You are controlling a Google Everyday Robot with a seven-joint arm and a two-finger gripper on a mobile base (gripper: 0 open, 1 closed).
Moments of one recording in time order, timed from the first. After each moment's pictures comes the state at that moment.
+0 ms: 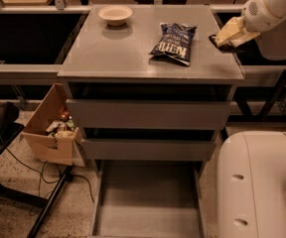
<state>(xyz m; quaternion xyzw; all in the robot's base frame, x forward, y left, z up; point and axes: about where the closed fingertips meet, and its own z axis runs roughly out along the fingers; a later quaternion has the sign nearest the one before) 0.718 -0.266 0.925 -0.13 0.94 0.16 0.26</state>
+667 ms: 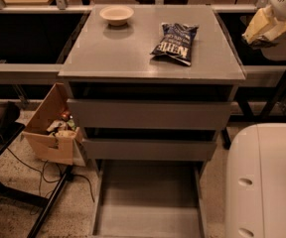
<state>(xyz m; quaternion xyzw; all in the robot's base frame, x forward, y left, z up) 0.674 -0.322 0.964 -0.09 0.97 0.04 0.22</state>
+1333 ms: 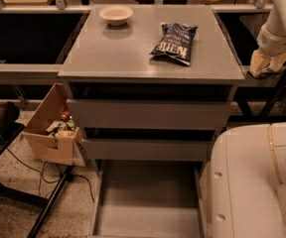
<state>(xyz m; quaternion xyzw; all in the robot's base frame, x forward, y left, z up) 0.689 -0.397 0.843 -0.09 0.99 -0.09 0.08</state>
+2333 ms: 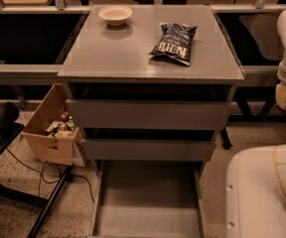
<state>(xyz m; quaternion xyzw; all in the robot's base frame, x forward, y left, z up) 0.631 -0.497 0.759 -0.06 0.99 -0.14 -0.04</state>
